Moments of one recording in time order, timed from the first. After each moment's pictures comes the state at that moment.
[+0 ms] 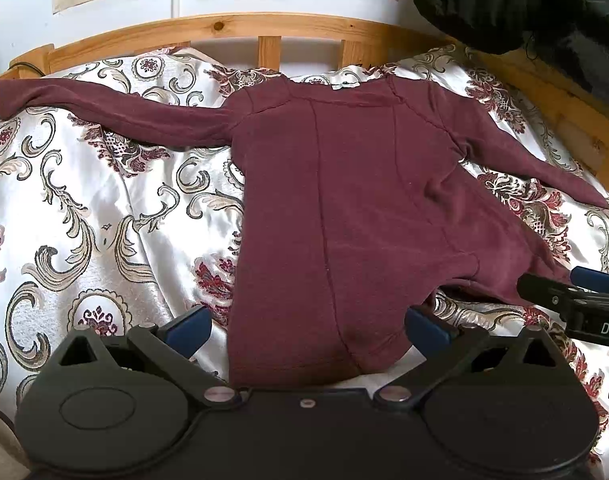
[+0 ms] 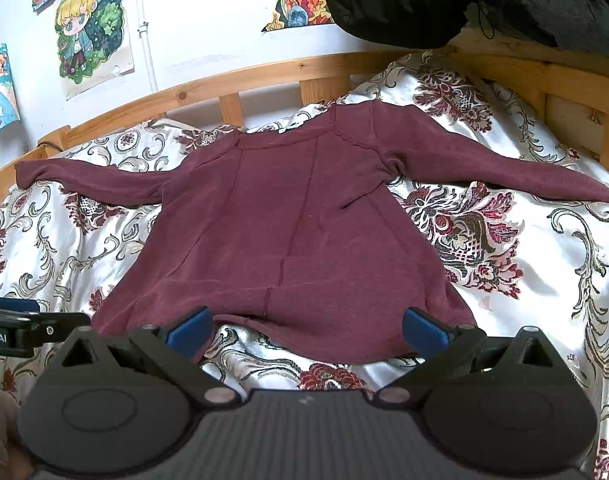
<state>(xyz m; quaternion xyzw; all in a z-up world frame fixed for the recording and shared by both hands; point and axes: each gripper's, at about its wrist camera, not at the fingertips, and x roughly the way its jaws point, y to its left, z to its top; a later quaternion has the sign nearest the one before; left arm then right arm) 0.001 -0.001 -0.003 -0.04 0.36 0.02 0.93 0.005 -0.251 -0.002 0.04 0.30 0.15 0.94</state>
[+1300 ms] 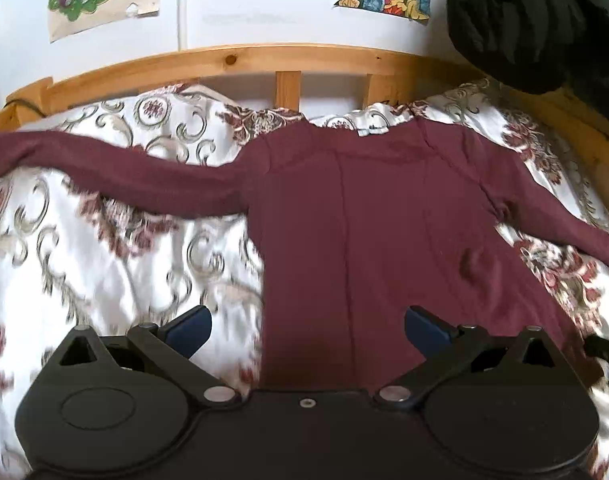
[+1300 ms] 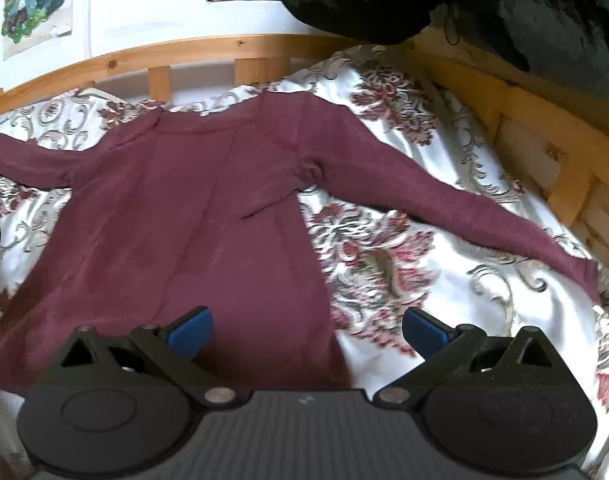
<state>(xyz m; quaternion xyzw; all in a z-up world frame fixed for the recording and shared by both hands) 0.095 0.019 0.043 -0.03 0.35 0.05 0.94 0.068 -0.287 0.021 -0.05 0.34 0.05 0.94</state>
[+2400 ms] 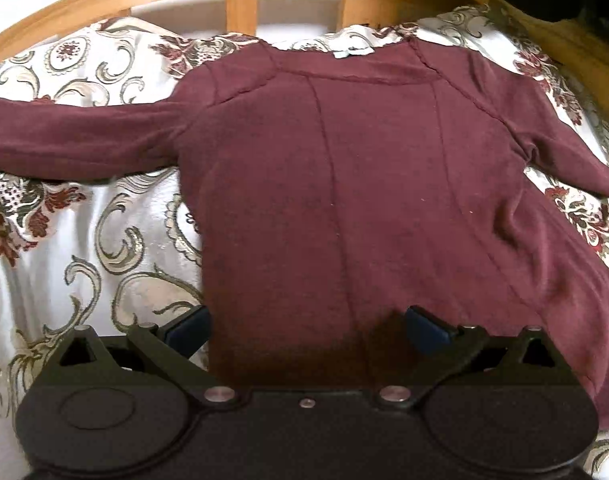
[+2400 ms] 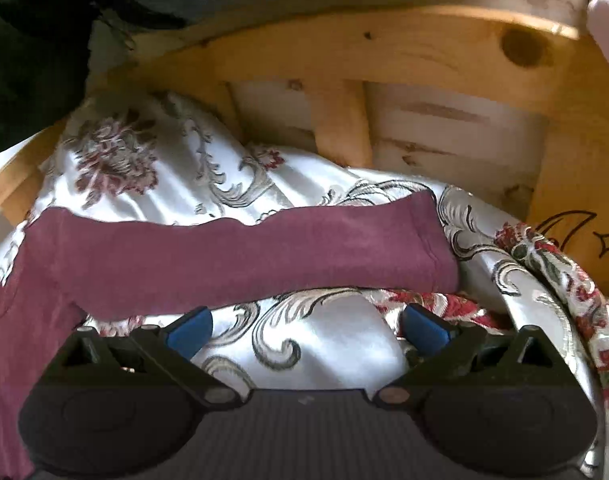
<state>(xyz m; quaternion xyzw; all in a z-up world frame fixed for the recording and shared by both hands) 0.181 0.025 -0.051 -0.02 0.41 -0.02 0.91 0.144 -0.464 0.018 0.23 0.36 -0.19 0.88</state>
